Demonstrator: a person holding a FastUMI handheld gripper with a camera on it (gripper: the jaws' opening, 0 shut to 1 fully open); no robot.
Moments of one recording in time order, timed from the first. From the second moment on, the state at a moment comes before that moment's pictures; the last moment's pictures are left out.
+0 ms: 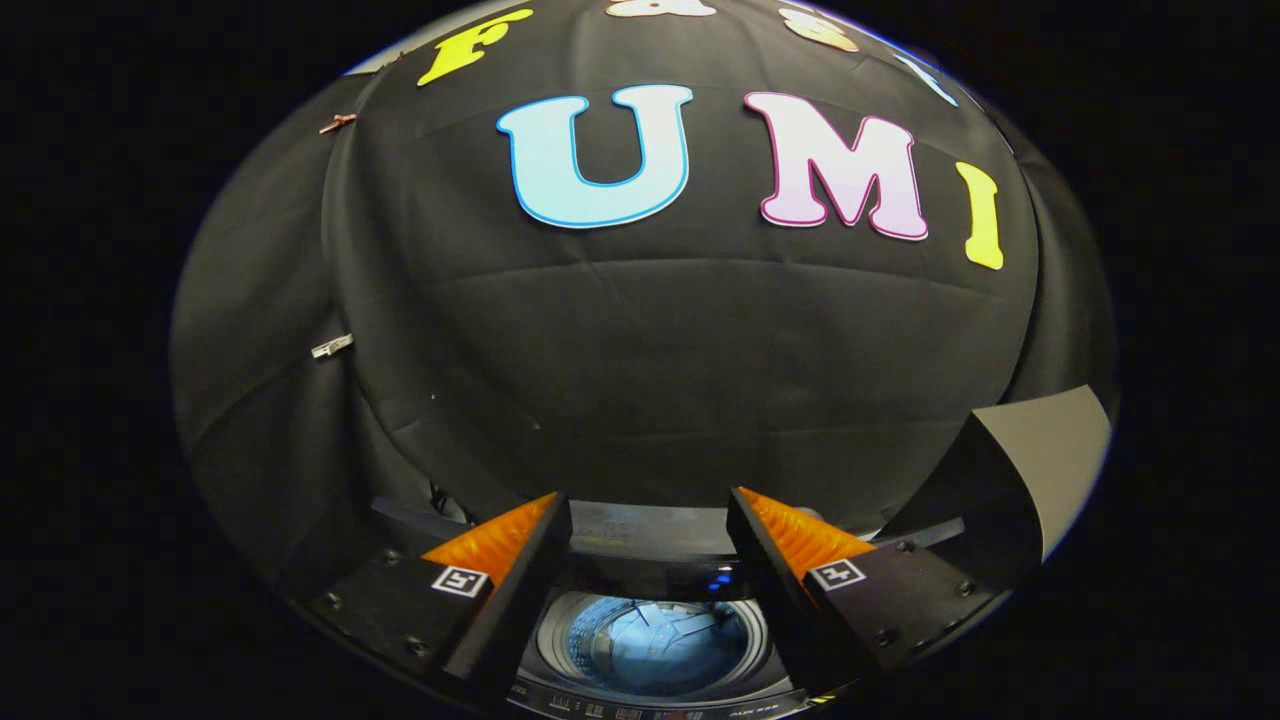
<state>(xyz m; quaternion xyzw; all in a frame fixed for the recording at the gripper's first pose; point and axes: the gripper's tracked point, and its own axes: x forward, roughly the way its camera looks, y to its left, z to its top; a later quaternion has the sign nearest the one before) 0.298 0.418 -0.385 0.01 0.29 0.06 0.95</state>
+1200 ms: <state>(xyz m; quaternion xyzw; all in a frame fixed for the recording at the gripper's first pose) 0.278 0.417 -0.440 0.01 0.36 0.06 0.93</state>
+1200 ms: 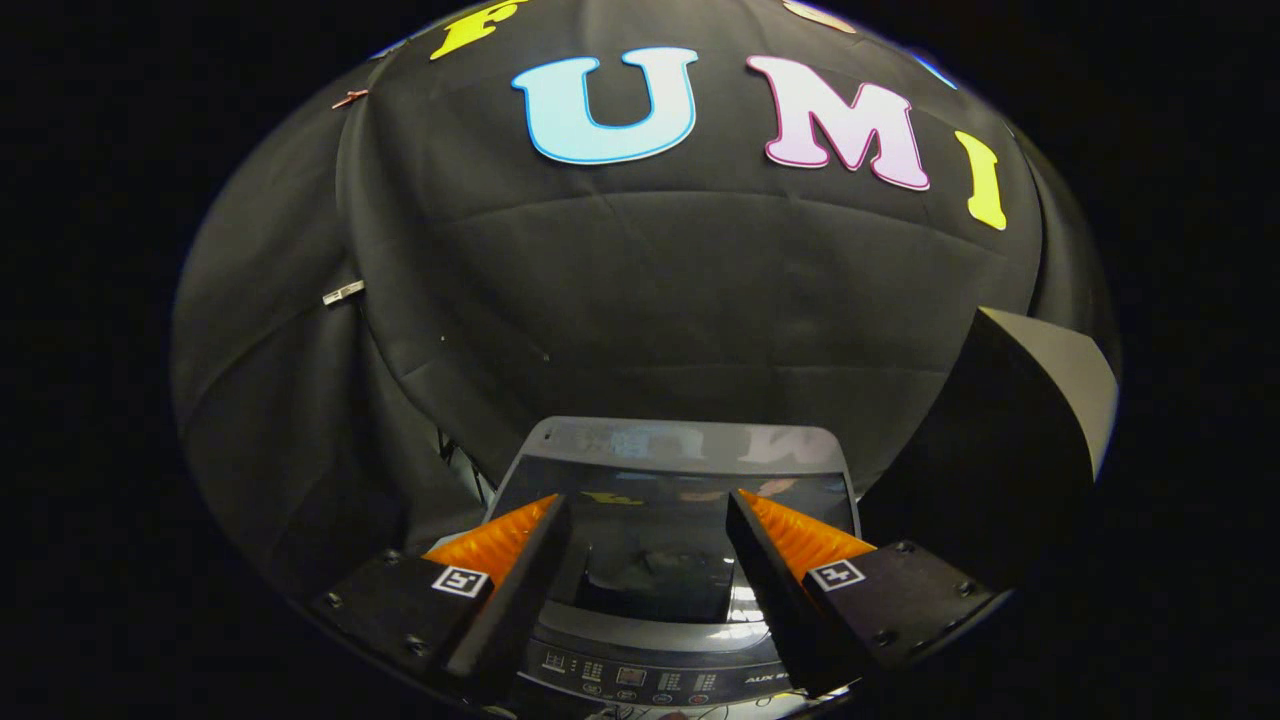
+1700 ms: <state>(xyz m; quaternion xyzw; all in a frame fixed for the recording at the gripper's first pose) 0.274 0.407 -0.377 0.02 0.32 0.06 0.94</state>
